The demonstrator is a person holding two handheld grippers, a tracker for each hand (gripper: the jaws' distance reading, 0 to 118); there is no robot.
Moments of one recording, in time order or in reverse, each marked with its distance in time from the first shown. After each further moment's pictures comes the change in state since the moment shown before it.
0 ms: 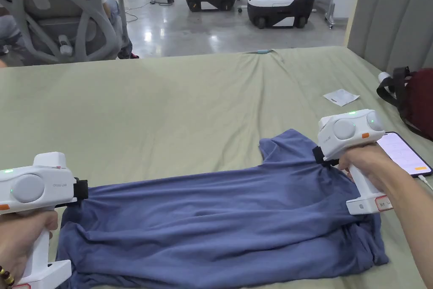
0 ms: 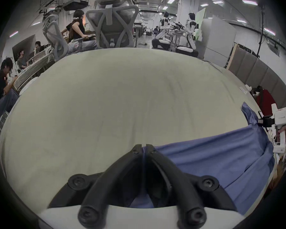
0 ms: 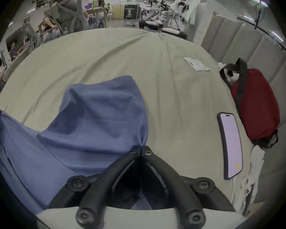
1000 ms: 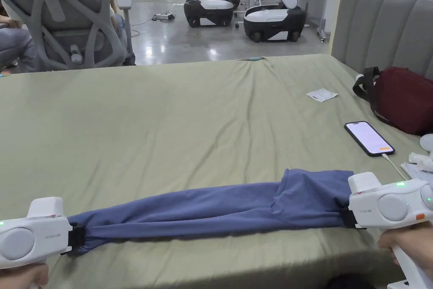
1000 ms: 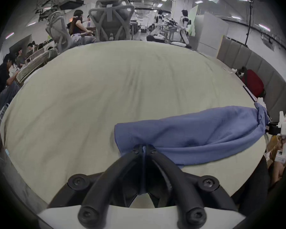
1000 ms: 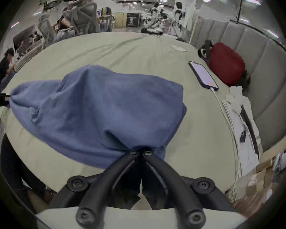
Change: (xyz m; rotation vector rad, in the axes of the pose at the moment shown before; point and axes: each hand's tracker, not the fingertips) left arm -0.008 -0.153 0.106 -0.029 -0.037 -0.027; right arm 0.004 -0.231 0.111 0.059 0.024 0.000
